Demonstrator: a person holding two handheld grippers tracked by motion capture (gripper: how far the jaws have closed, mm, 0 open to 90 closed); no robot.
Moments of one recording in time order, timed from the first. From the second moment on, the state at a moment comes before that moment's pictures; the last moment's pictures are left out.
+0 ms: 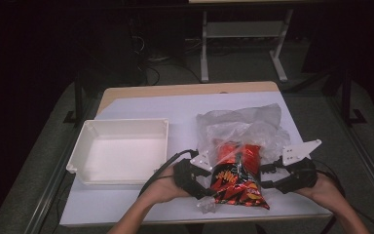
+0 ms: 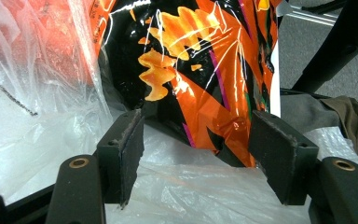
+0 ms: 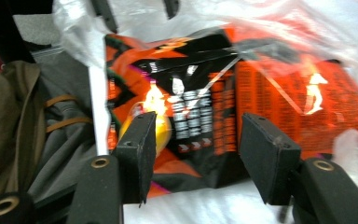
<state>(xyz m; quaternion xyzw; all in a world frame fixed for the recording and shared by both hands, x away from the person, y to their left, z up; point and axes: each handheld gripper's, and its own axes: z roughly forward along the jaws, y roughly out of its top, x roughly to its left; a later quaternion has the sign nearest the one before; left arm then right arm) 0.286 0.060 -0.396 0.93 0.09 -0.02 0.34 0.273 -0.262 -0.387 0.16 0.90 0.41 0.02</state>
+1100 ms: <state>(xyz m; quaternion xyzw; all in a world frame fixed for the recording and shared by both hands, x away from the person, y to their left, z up) 0.286 0.065 -0.400 0.93 0.10 -0.02 0.35 0.259 -0.238 -0.418 0.16 0.92 0.36 0.03</state>
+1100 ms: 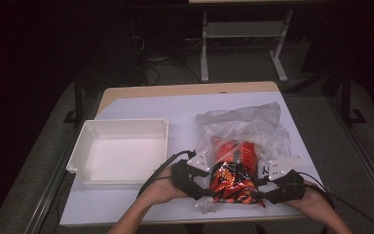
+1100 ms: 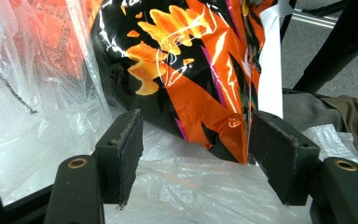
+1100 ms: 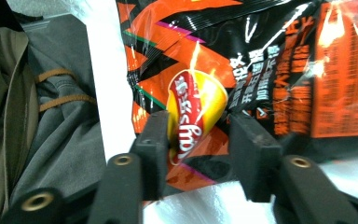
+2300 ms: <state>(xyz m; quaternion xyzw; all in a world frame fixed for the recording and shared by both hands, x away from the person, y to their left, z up) 0.275 0.077 -0.394 0.93 0.08 -0.02 0.36 0.264 -0.246 -0.399 0.16 0.91 0.38 0.02</state>
